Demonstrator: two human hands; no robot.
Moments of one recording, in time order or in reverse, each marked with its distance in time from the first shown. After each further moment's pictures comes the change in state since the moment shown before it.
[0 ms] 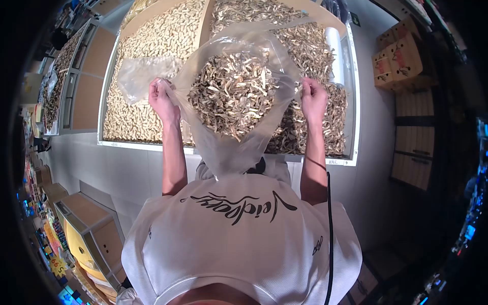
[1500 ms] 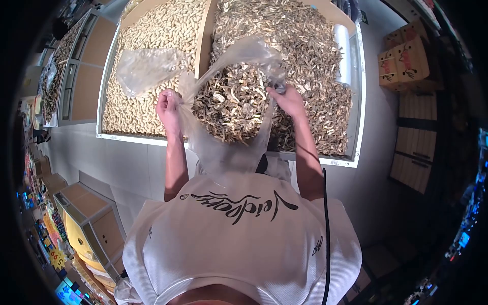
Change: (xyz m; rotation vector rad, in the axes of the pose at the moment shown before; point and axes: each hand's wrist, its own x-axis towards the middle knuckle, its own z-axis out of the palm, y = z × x) left_hand -0.036 -0.004 -0.037 0.205 -0.140 -0.133; right_hand 0.002 0.005 0.066 -0.483 -0.489 0.214
